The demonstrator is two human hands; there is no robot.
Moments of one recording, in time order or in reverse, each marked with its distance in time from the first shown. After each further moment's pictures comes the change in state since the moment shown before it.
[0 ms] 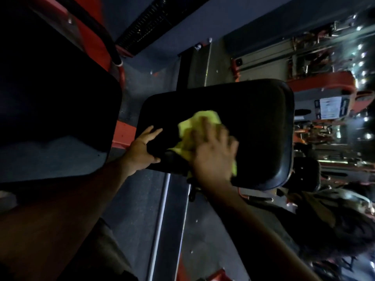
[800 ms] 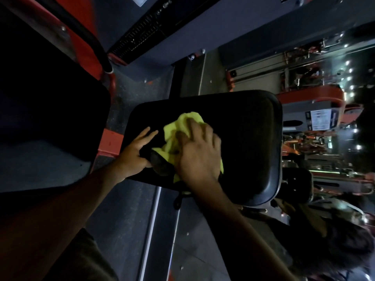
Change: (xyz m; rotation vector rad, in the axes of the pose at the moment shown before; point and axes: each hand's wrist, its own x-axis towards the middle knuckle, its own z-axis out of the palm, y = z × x) left_hand 0.010 0.027 0.013 -0.007 -0.020 0.091; right_hand 0.026 0.007 -0.001 -0.026 -0.036 -0.088
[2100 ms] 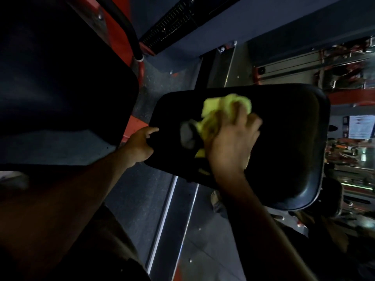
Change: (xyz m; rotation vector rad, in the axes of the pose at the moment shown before) left_hand -0.005 -0.040 -0.030 0.094 0.193 -0.276; right_hand 0.017 -0.006 0.003 0.143 0.086 0.279
